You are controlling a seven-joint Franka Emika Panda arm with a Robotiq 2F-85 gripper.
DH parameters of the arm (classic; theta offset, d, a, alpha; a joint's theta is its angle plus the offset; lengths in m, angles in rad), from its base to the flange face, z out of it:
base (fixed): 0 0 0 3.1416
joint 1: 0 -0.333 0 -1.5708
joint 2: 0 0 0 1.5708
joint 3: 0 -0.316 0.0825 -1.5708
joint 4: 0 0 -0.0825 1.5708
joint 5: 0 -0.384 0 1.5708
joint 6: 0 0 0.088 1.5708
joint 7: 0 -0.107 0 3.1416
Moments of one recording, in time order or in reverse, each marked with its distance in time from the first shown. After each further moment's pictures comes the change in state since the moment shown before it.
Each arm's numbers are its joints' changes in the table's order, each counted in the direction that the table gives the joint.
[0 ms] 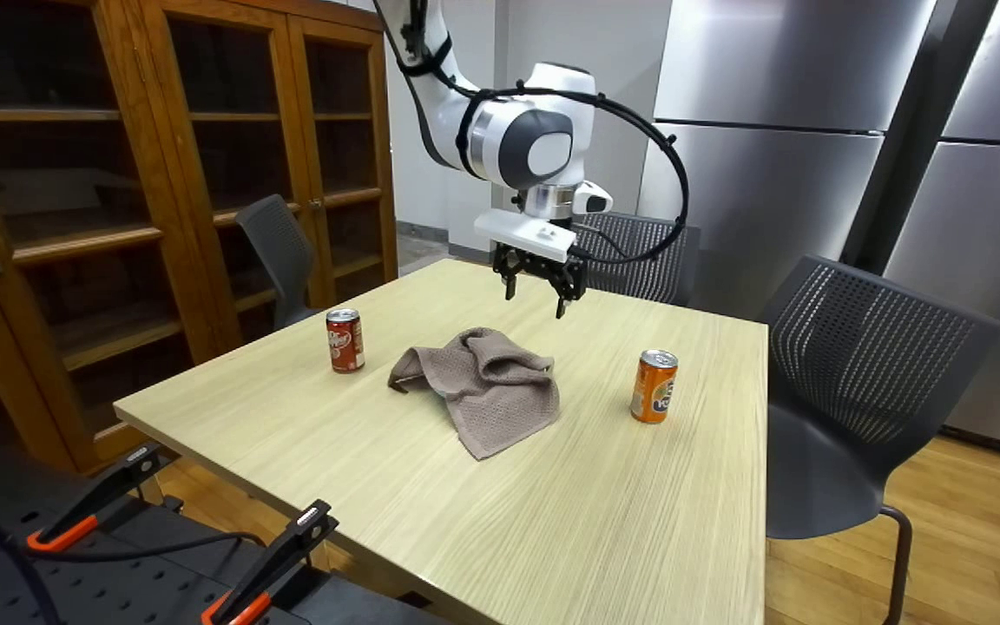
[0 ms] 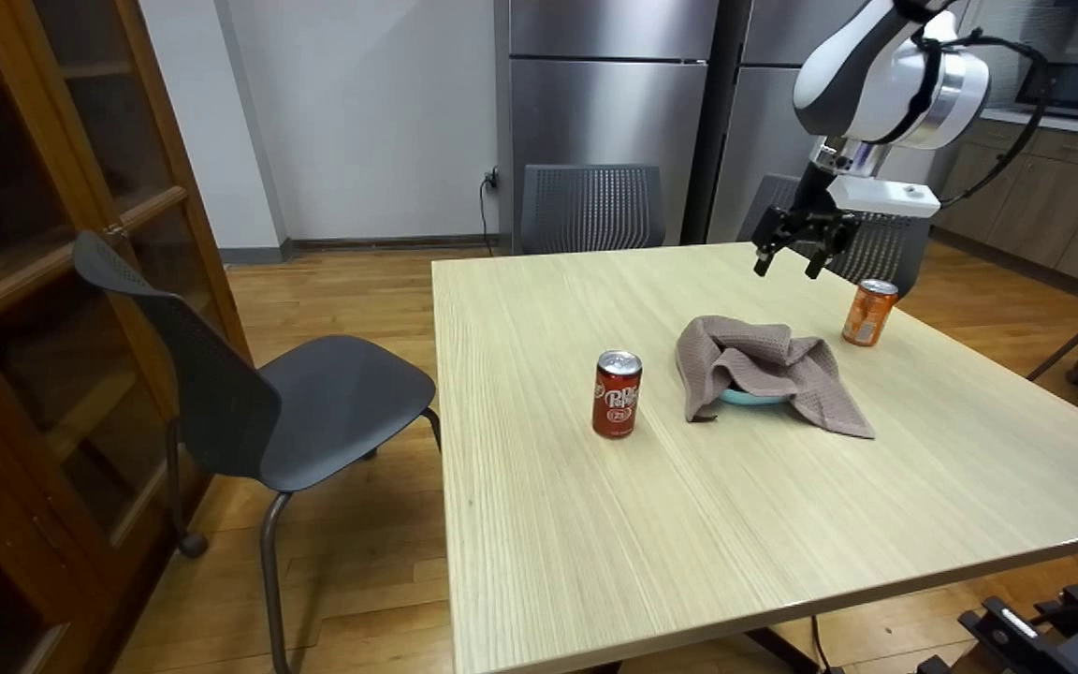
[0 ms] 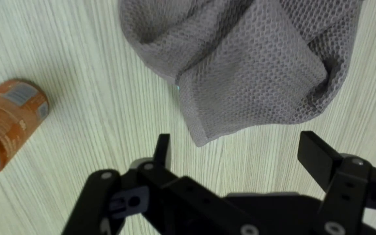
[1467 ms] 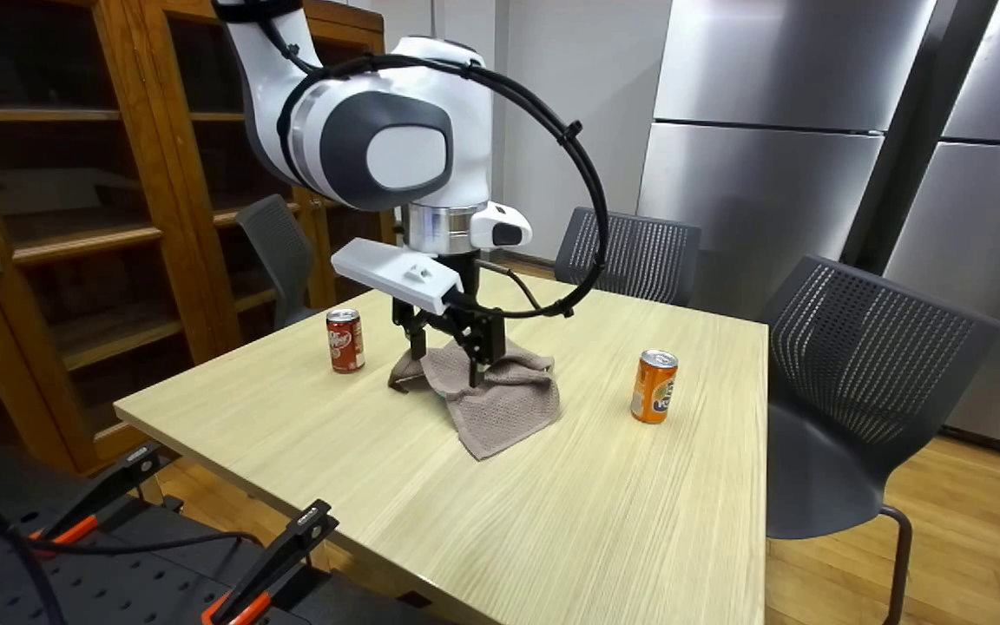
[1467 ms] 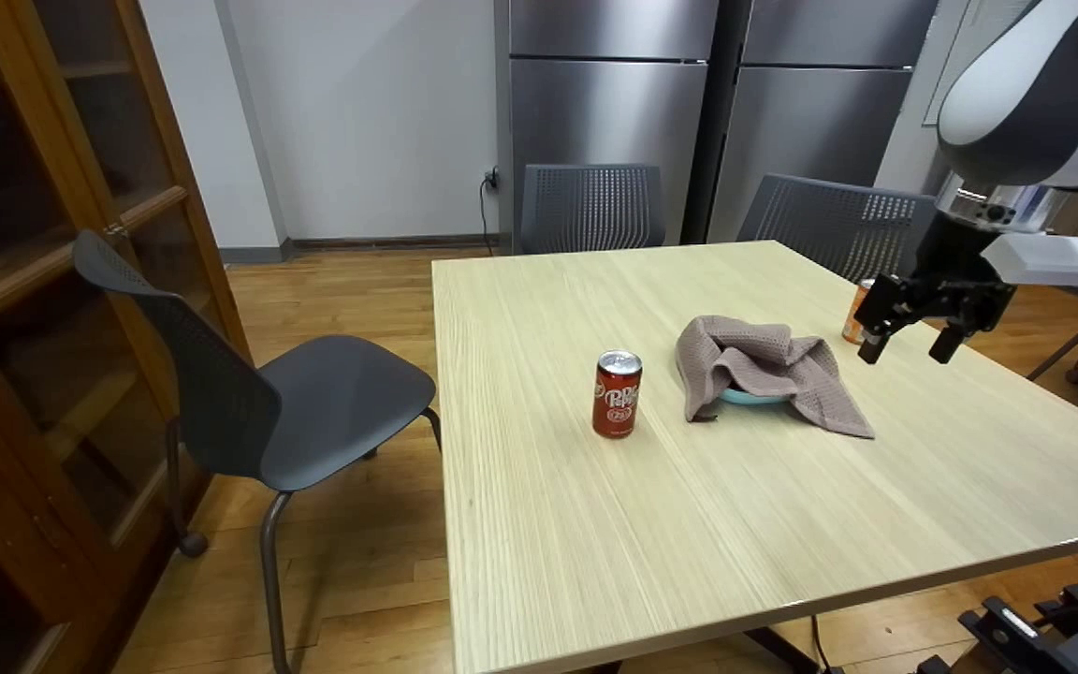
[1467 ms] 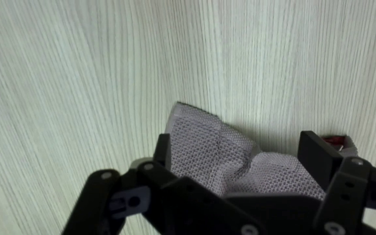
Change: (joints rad) arm -0.024 0.440 0.023 -0.800 0.003 -0.294 -0.045
